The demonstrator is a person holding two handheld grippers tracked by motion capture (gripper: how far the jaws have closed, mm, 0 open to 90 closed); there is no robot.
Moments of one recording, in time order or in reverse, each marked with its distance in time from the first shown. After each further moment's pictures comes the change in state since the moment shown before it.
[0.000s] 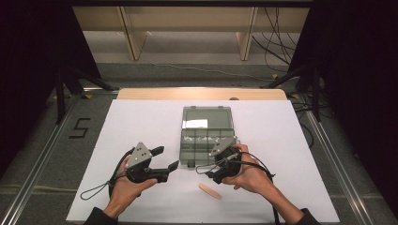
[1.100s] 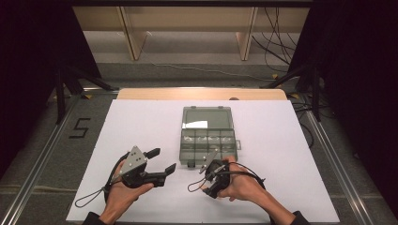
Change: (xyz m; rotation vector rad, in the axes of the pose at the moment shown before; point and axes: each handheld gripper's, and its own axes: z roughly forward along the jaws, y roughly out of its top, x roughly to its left) left arm -0.006 -0.002 -0.015 -0.032 0.017 -0.006; right arm 0.027 -0.004 0.031 0.211 0.112 -0.082
